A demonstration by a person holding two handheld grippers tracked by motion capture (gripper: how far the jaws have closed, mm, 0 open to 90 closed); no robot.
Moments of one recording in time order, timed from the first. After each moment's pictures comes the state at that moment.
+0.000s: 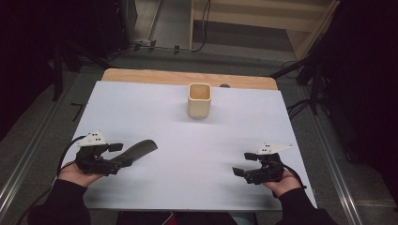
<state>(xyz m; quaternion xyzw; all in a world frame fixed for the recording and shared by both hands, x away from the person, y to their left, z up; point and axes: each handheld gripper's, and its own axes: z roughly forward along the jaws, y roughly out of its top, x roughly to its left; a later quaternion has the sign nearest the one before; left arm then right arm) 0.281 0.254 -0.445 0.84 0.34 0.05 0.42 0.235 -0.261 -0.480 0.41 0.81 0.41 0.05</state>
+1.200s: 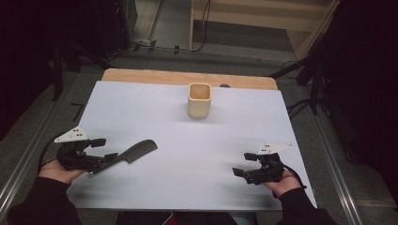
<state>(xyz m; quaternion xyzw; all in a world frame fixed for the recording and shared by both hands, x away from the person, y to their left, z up) 0.290 0.296 -0.440 0.83 0.36 0.08 0.42 0.235 -0.261 -0.481 0.41 0.81 0.41 0.05</state>
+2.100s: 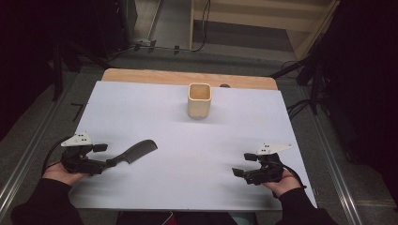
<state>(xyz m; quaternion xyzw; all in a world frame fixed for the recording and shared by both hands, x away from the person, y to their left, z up) 0.294 0.302 -0.468 0.85 0.35 0.06 0.40 0.235 -0.260 -0.481 0.41 0.81 0.41 0.05</state>
